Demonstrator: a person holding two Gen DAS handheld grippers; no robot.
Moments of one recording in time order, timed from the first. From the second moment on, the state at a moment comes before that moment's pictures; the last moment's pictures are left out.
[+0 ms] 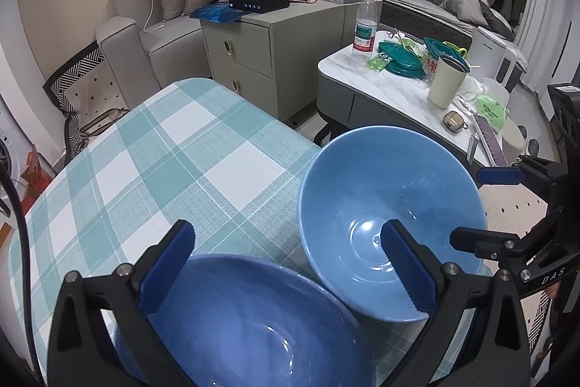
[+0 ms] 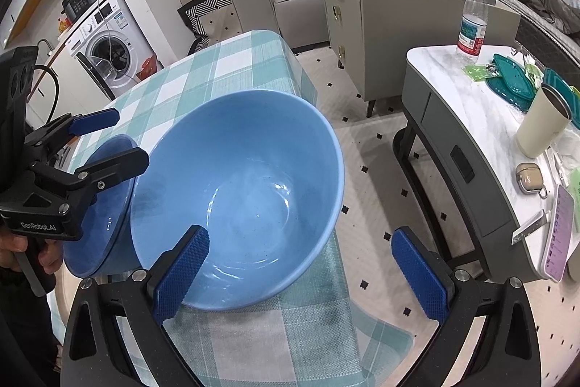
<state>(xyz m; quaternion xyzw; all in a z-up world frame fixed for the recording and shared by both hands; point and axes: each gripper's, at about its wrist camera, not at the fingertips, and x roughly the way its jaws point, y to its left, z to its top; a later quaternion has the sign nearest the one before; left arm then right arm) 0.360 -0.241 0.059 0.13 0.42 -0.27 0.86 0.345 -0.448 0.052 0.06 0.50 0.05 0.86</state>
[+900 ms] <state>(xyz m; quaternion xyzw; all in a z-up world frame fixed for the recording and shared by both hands) 0.364 -0.261 0.042 0.15 0.44 -0.28 0.84 0.345 -0.459 0.043 0.10 0.50 0.05 0.86</state>
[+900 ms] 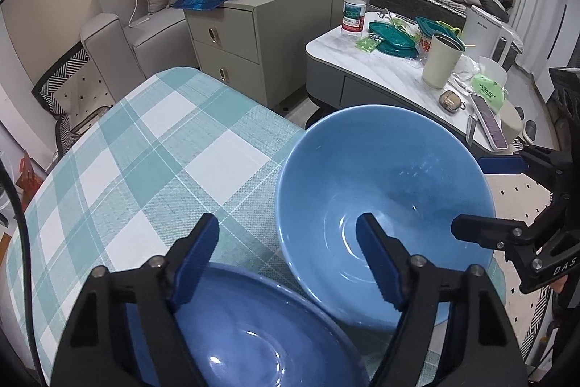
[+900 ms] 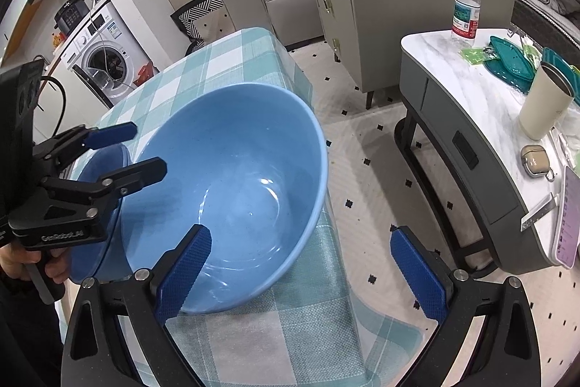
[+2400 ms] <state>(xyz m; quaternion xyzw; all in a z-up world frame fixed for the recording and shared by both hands) 0.363 -0.267 0.039 0.15 0.45 -0.30 0.83 0.334 -0.452 0.043 0.09 0.50 0.06 0.86</state>
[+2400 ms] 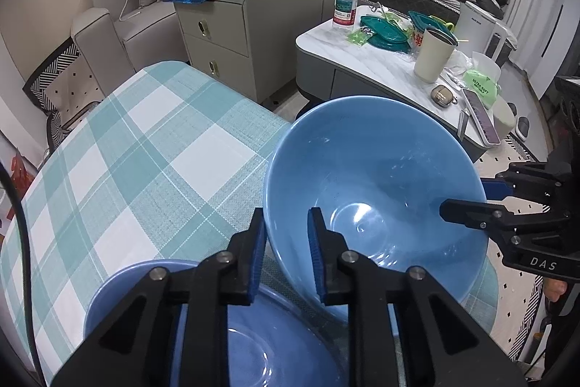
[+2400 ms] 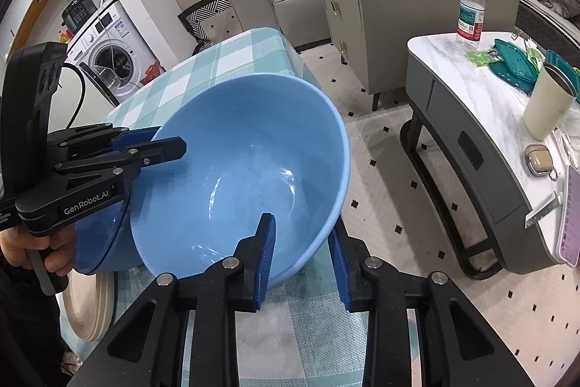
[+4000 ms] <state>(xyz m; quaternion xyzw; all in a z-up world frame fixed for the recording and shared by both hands) 0.340 -0.248 0.096 0.13 0.39 -0.29 0.86 0.317 -0.438 0.106 0.06 0.44 0.05 0.89</state>
